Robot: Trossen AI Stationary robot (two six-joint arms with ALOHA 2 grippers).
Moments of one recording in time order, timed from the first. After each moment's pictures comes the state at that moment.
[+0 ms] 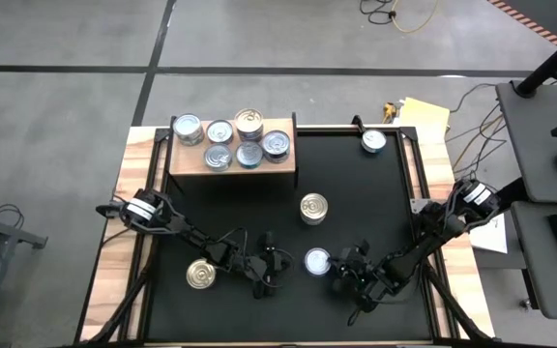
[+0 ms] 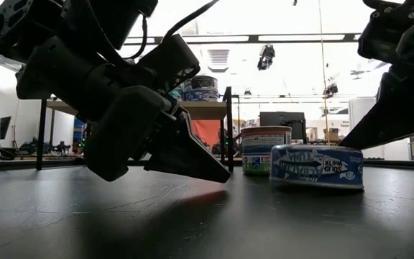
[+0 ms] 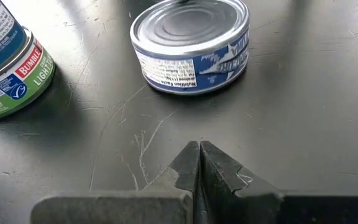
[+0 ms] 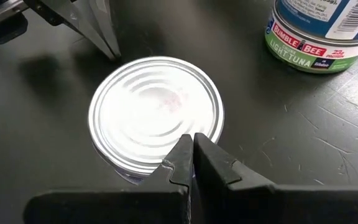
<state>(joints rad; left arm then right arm) -0.42 2.03 0.89 0.53 -0.43 -0.14 0.73 1.88 0.77 -0.23 0.76 1.18</state>
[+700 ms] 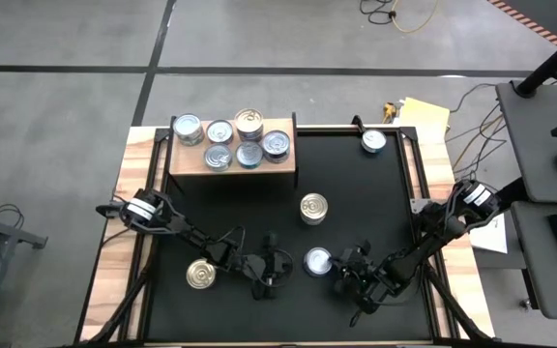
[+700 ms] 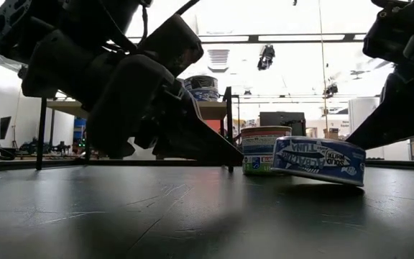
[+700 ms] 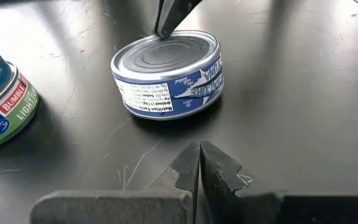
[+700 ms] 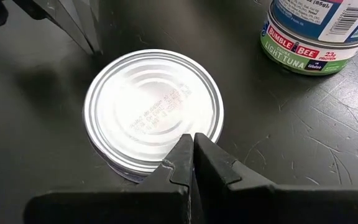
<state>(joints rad) -0.42 2.03 0.89 0.64 -0.37 -0.11 0.75 1.88 0.77 -0.23 0.79 1.18</state>
